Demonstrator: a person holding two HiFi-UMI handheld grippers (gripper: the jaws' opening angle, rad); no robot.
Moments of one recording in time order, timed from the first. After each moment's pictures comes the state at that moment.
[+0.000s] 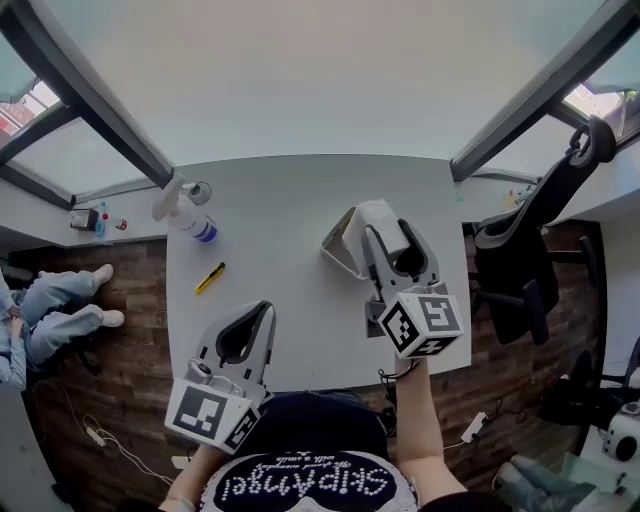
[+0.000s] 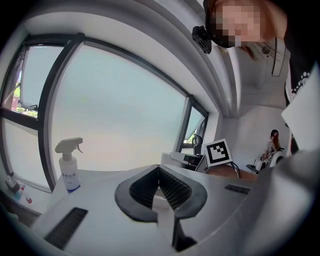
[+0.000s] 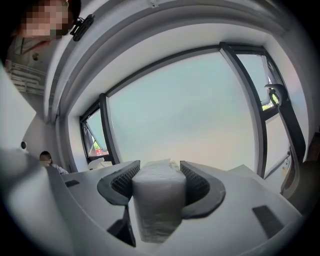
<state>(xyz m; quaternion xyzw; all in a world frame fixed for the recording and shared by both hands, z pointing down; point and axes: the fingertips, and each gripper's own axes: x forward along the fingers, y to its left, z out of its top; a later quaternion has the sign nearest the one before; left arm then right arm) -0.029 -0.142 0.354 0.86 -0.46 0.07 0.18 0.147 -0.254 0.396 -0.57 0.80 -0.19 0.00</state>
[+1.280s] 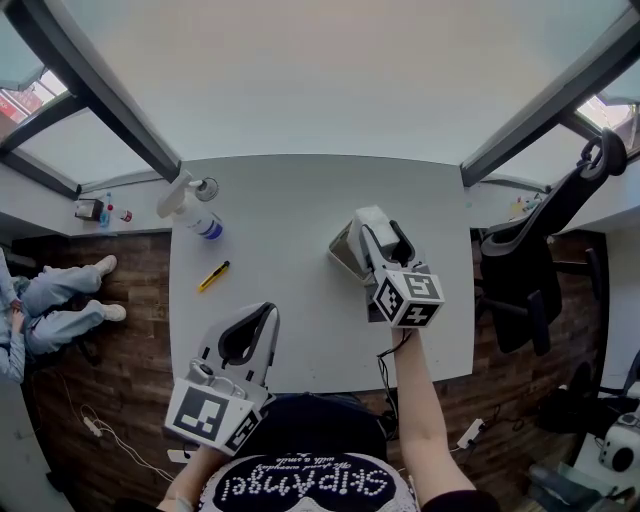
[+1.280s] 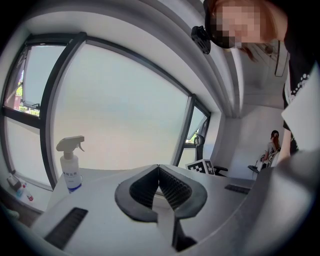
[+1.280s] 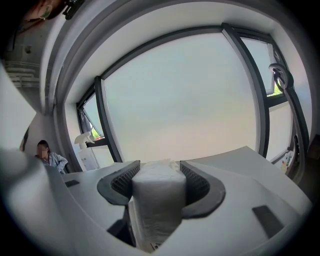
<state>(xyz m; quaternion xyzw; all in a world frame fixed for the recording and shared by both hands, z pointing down) -0.031 -0.146 0.357 0.86 -0.47 0.07 0.19 0.147 -0.290 0.499 -0.56 0.80 -0.22 -0.07</state>
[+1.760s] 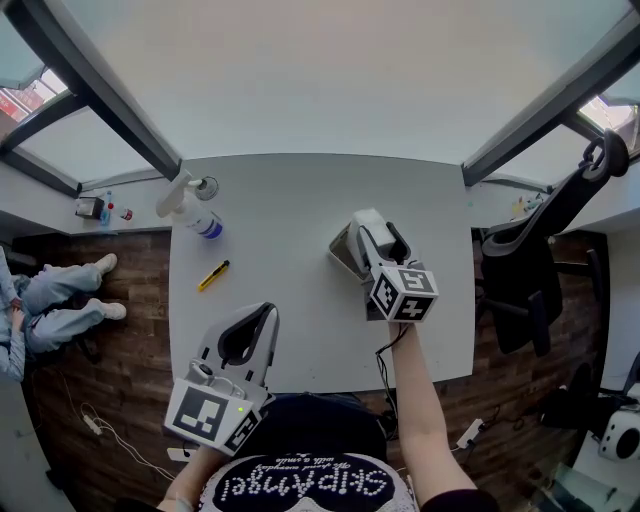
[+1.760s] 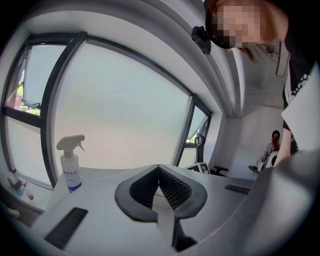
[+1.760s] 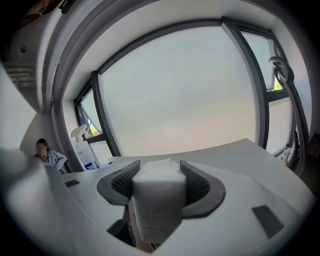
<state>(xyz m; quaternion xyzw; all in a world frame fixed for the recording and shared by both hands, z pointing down) -0.031 -0.147 0.358 0.86 -0.47 0.07 0.19 0.146 -0.295 0.527 -0.55 0.79 -0.24 -0.09</state>
